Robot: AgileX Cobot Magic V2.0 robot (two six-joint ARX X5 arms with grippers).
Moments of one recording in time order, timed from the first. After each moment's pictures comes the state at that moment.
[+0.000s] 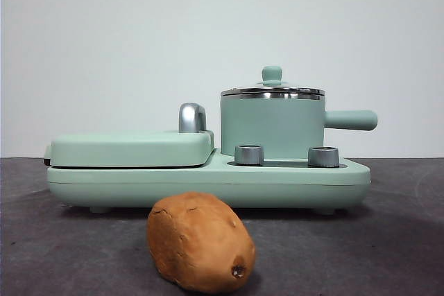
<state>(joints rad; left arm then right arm) -0.05 0.00 0.03 -0.14 -0.02 -0.19 0.00 0.01 0.02 -0.12 -0.09 0.04</state>
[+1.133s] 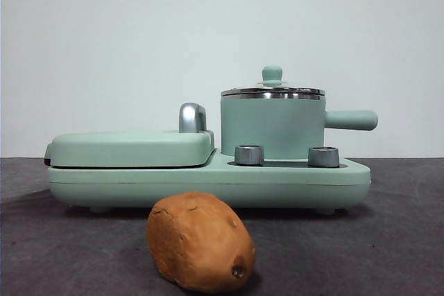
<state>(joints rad) -0.14 0.74 0.82 -0.34 0.50 -0.38 0.00 0.56 0.84 -0.54 -0.55 0.28</state>
